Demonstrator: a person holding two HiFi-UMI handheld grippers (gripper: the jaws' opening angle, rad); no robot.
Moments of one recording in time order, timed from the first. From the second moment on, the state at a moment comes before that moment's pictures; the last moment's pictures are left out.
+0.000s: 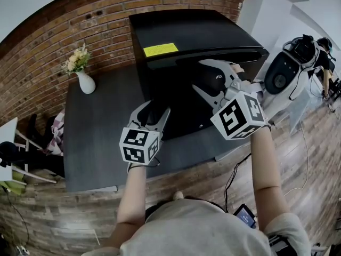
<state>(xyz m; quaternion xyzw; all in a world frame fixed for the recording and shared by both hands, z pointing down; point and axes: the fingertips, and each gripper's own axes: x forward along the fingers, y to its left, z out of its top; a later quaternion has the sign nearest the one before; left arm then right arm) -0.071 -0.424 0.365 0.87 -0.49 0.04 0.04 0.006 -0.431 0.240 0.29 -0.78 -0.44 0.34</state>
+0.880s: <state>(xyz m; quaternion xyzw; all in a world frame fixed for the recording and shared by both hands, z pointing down) -0.070 -0.416 0.365 0.87 -0.49 0.04 0.05 0.008 -0.425 0.240 0.29 -0.78 -0.44 0.35</state>
